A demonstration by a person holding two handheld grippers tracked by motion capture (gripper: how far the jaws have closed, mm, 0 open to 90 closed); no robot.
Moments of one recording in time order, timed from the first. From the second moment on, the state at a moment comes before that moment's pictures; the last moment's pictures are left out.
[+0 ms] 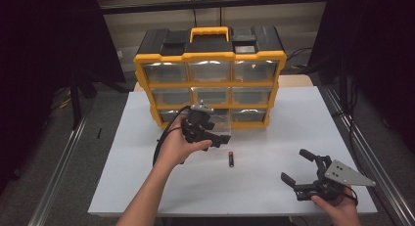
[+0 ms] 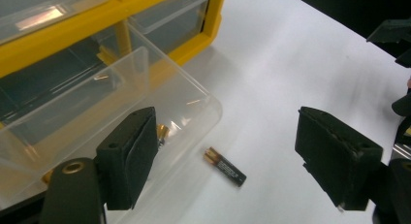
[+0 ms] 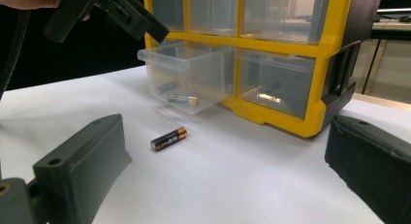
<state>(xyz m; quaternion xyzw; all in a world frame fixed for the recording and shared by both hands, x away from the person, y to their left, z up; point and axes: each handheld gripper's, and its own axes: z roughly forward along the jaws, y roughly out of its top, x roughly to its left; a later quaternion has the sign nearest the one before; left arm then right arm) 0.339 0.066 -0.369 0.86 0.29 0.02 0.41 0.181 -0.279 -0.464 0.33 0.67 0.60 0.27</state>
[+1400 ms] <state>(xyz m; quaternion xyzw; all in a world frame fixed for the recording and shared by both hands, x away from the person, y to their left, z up) 0.304 0.050 -0.419 0.87 0.28 0.00 0.41 0.180 -0.279 -0.464 0.33 0.67 0.60 0.27</state>
